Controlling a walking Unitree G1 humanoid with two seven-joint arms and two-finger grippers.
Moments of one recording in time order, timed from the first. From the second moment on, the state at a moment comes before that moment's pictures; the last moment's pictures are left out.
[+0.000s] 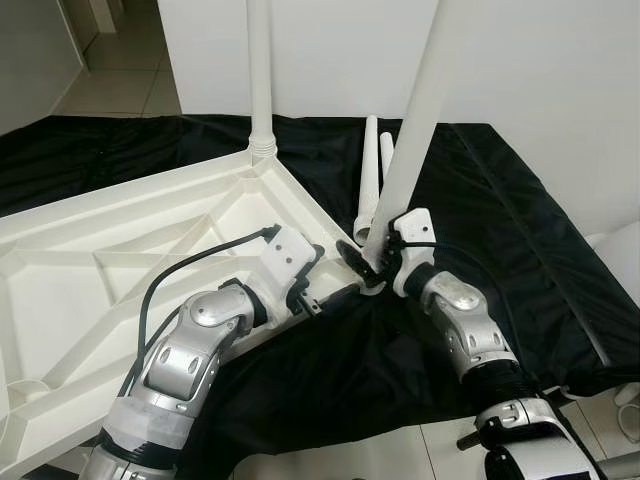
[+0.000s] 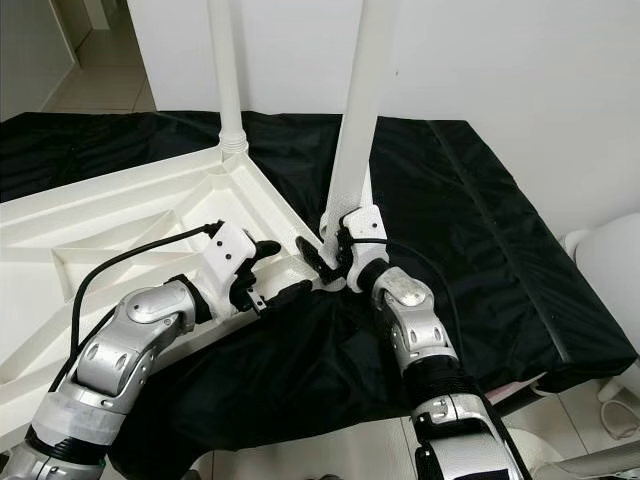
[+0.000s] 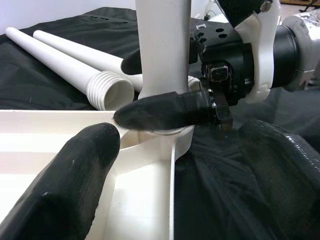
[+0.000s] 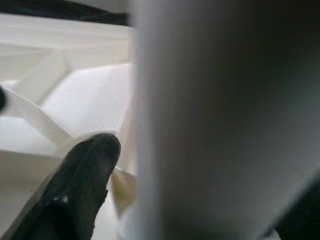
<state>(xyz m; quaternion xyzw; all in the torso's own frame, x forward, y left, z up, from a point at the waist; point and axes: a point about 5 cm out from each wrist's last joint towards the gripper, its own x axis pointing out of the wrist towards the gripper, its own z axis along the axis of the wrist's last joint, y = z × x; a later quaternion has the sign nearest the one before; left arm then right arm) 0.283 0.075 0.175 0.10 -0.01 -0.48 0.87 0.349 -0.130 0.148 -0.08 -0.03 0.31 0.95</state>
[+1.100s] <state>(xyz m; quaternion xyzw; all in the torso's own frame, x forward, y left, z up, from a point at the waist) 0.284 0.077 0.176 0.11 -0.01 -0.47 0.87 0.344 -0.109 0.147 0.02 -0.05 0.21 0.98</state>
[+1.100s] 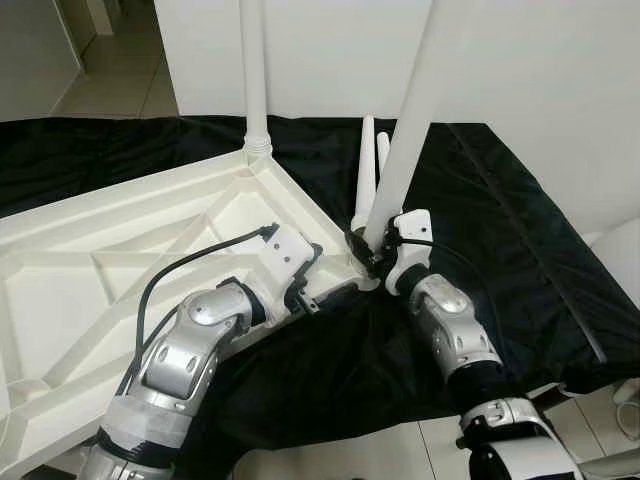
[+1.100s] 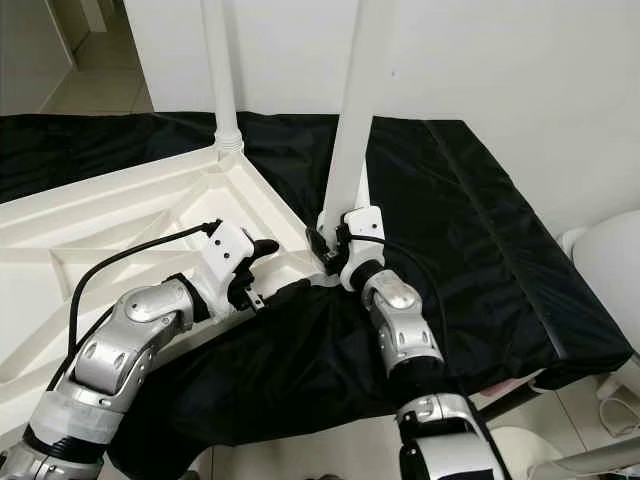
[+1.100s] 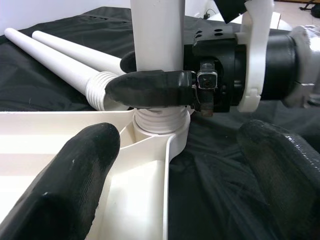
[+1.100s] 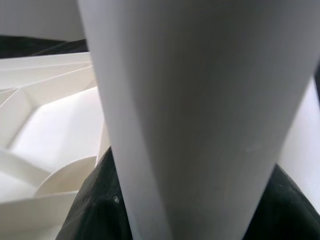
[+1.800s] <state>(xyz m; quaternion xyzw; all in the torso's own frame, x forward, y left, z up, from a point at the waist) 0.282 0.078 0.173 0.10 0.00 -0.47 0.87 0.320 -0.089 0.150 0.05 -0.05 -0.01 1.00</state>
